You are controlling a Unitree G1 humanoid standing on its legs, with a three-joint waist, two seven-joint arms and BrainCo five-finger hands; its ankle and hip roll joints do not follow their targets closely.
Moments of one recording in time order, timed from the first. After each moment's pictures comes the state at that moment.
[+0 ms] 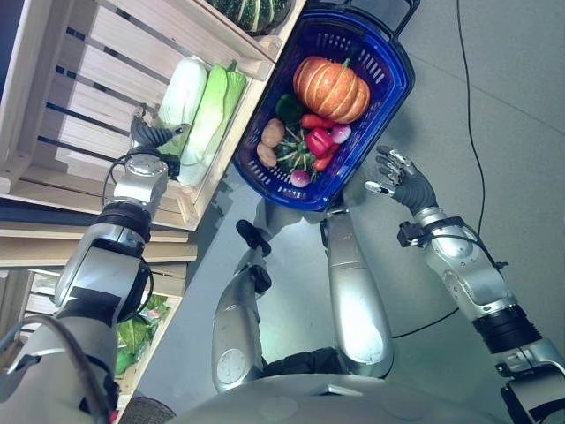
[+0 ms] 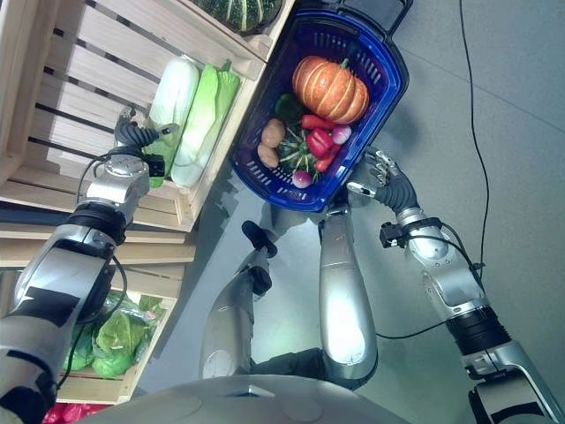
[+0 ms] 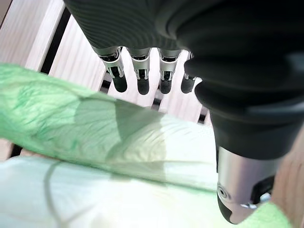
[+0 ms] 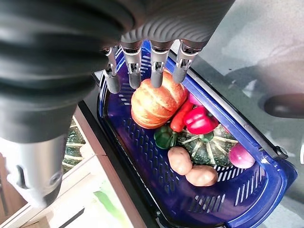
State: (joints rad) left arm -0.88 0.56 -0.32 0.97 -0.36 0.11 0.34; right arm -0.17 -0.66 0.25 0.01 0.45 -0.02 -0.08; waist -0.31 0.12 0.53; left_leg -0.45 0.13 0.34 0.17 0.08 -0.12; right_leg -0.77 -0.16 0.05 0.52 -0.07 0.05
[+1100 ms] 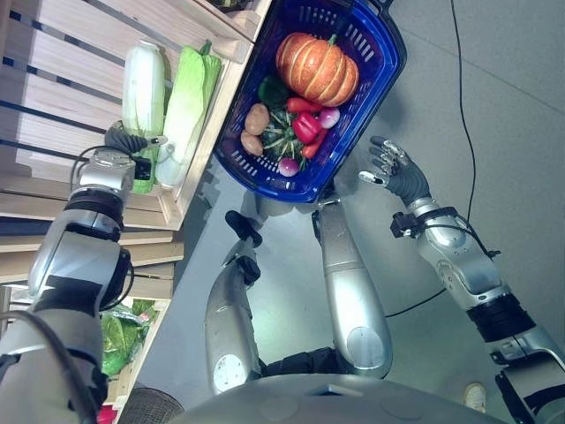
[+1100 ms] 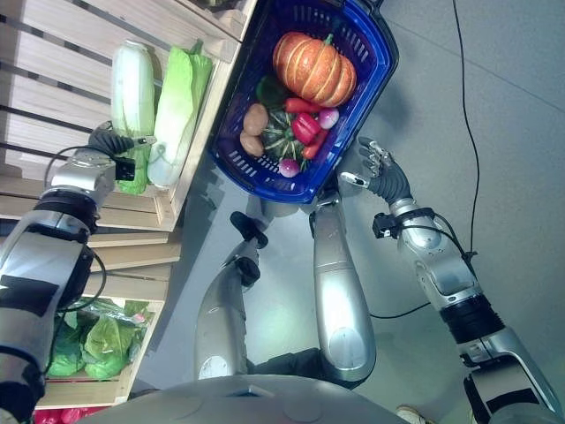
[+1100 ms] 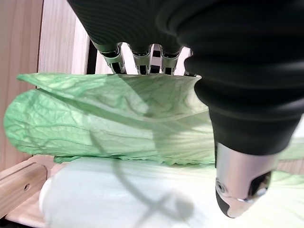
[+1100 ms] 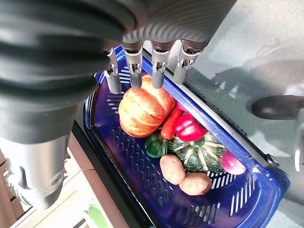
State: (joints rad) left arm -0.97 0.68 -0.36 1.16 -0.36 0.27 0.11; right arm -0.24 -0.65 0.29 0.02 0.49 0.00 -0.10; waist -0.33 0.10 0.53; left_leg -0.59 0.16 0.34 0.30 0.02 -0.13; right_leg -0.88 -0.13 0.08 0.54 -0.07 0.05
